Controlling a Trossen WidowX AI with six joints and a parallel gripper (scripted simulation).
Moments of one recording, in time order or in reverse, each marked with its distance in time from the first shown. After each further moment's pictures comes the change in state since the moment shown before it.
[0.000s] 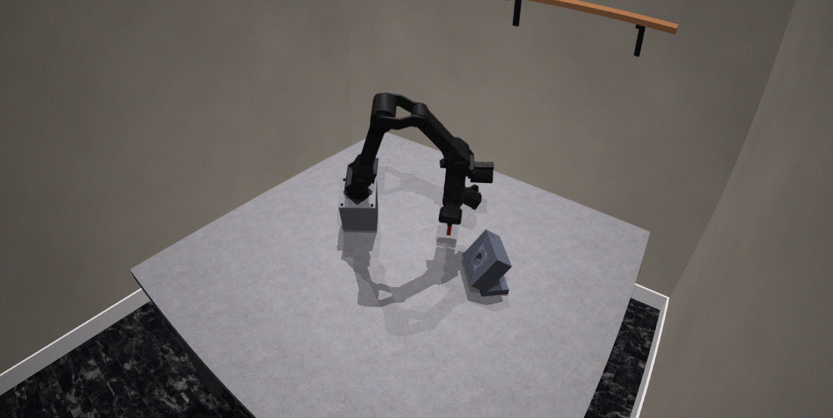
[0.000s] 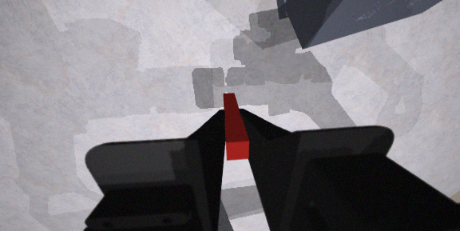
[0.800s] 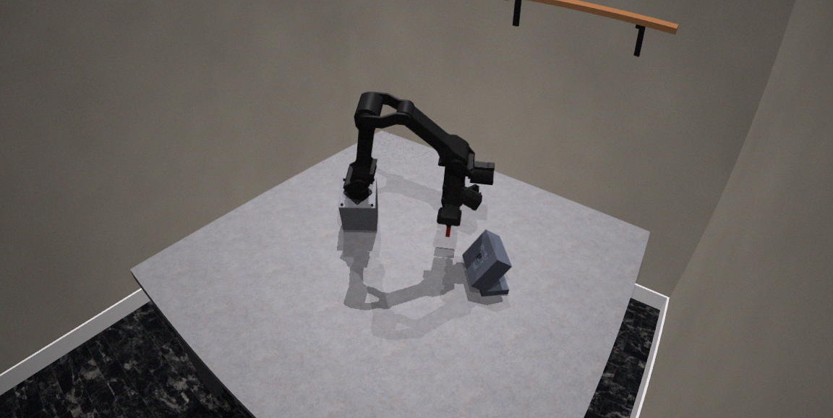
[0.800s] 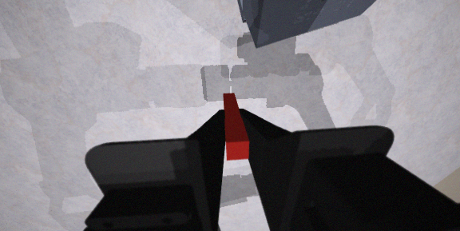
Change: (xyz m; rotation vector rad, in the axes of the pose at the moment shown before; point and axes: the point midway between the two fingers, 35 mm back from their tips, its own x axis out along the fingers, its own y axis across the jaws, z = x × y) arm -0.028 -0.043 -0.001 0.009 0.001 0.005
